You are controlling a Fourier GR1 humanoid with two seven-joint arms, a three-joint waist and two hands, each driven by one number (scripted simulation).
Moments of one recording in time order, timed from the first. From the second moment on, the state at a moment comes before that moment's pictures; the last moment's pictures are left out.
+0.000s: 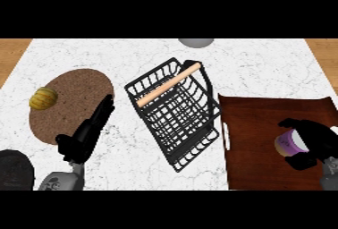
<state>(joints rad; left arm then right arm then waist) -0.09 0.14 -0.08 -1.37 0.03 -0.10 -0.10 -0.08 -0.53 0.12 -1.52 0.73 0.40 0.43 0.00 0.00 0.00</state>
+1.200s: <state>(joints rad) -0.04 0.14 -0.01 -1.39 0.03 -0.07 -0.08 0.46 -0.15 0.16 -1.96 1.11 -0.05 0.80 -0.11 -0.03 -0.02</state>
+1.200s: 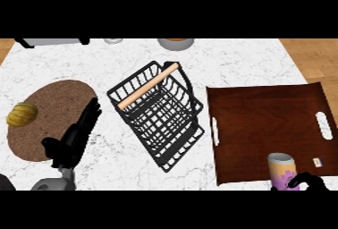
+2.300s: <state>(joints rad) -0.09 0.12 -0.06 -1.39 0.01 -0.10 -0.08 0.42 0.00 0.86 -2.48 1.66 -0.11 1.10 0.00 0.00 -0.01</state>
